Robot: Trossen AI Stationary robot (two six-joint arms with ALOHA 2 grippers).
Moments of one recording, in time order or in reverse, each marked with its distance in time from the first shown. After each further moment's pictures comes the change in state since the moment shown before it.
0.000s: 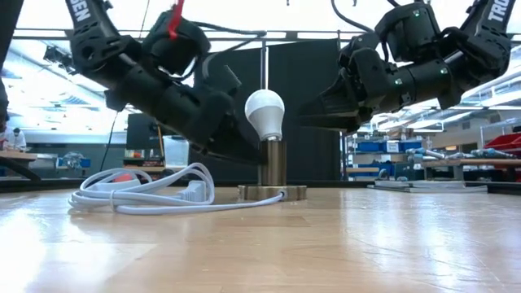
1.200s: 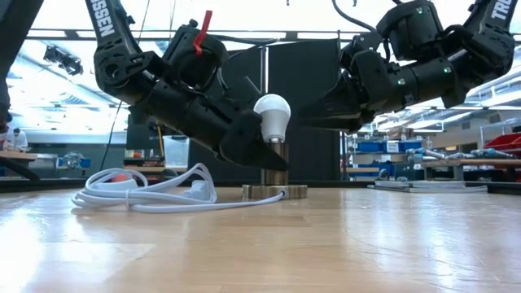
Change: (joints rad) left arm 0.033 0.147 0.098 0.096 -0.067 0.083; right arm 0.027 -0.001 0.000 -0.013 0.044 -0.026
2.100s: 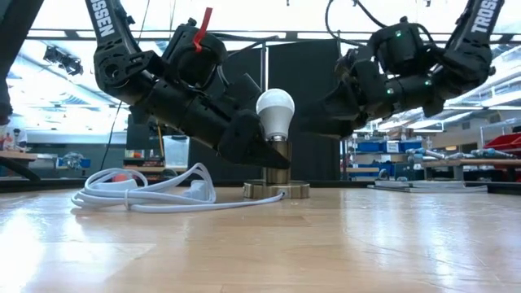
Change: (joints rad) left arm 0.001 0.000 -0.001 0.024 0.028 0.072; right arm -0.204 0.004 -0.007 0.021 -0.312 0.004
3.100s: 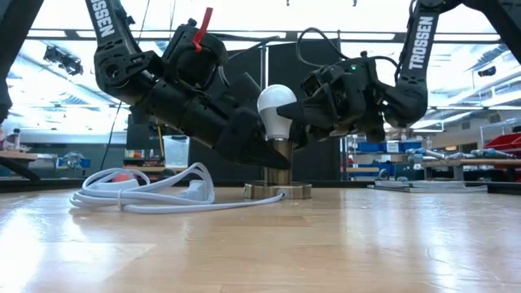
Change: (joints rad) left arm 0.000 0.000 0.000 -0.001 0.048 -0.003; right arm -0.147 0.376 0.242 0.268 -0.588 0.013
